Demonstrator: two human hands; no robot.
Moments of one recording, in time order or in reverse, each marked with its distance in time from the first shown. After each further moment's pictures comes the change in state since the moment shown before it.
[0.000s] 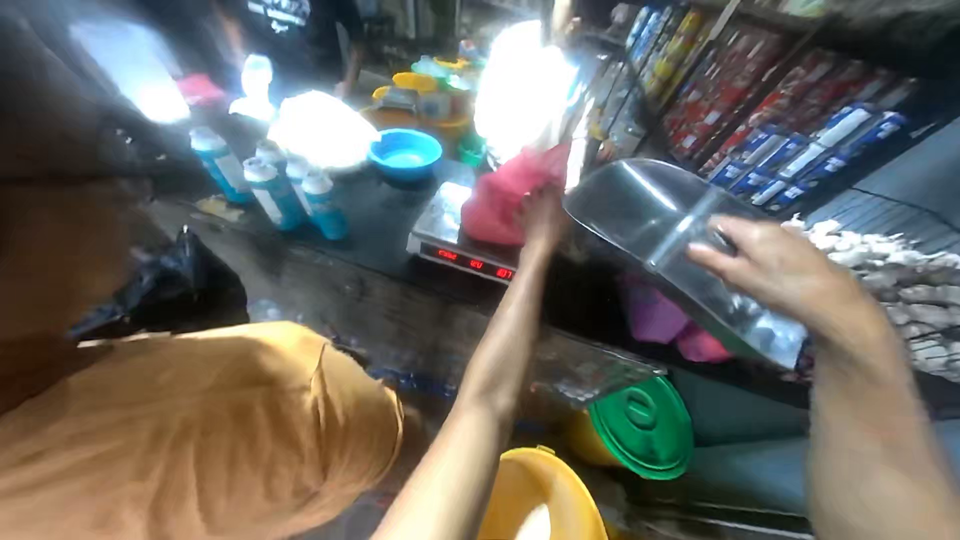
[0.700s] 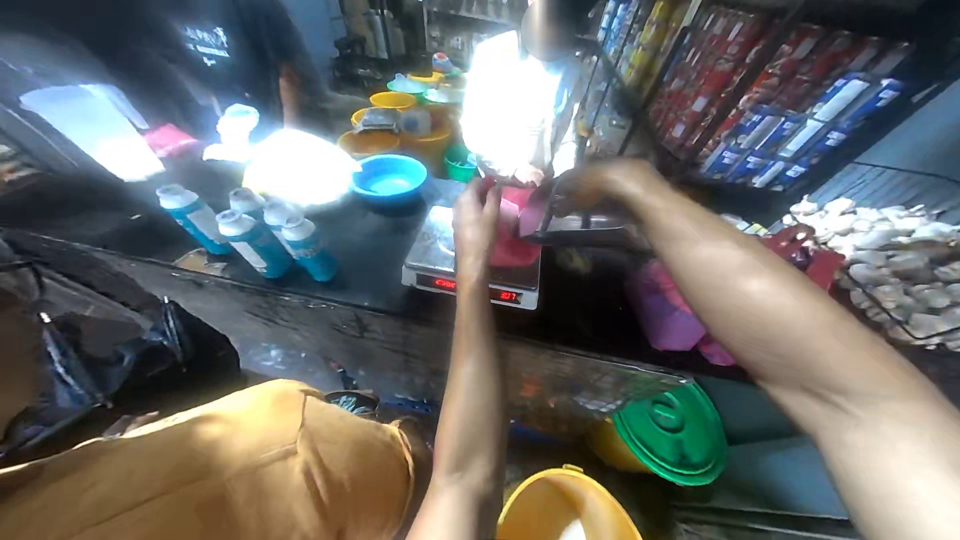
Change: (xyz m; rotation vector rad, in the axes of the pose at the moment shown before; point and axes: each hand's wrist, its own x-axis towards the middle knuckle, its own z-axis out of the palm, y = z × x) left_hand 0.033 -0.052 -0.101 -0.358 0.127 0.095; right_hand 0.227 -0.088 0.059 -0.228 -0.458 -0.288
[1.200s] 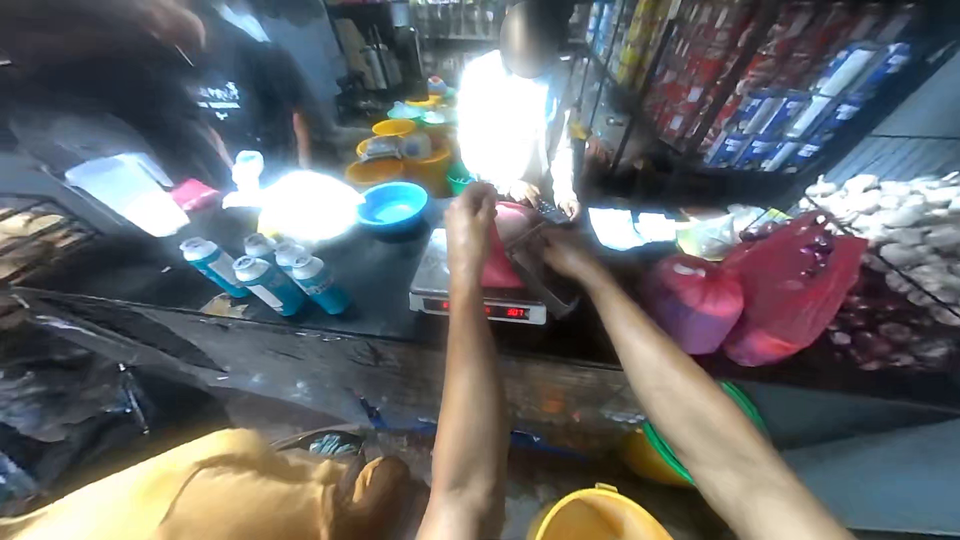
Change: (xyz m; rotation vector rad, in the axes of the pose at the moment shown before) left_hand 0.021 0.025 -0.008 0.030 -0.100 0.091; right_hand 0.024 -0.016 0.135 0.664 0.488 0.156
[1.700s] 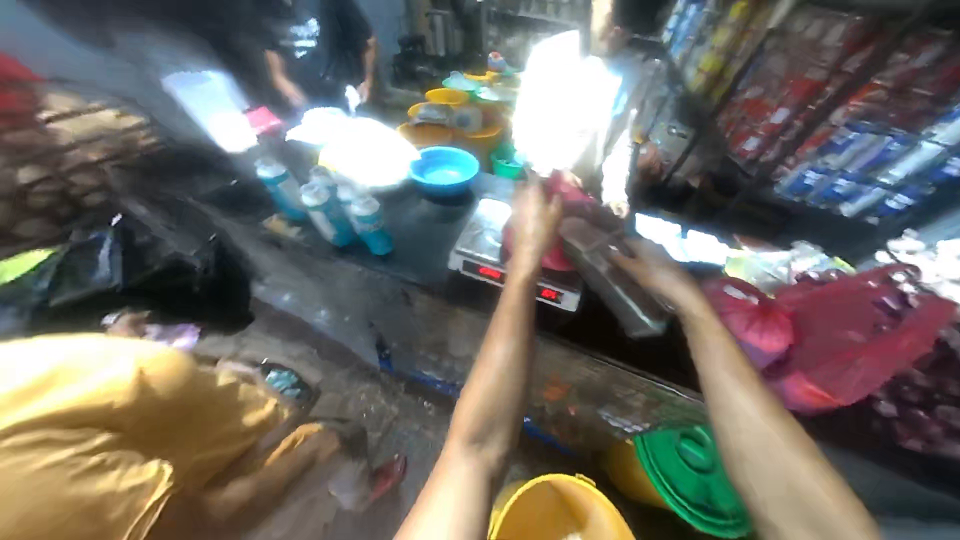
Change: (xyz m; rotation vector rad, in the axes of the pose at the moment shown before) left_hand -0.027 -0.004 0.008 0.162 0.092 -0.131; right_hand -0.054 0.004 -0.036 -0.056 -0.096 0.041
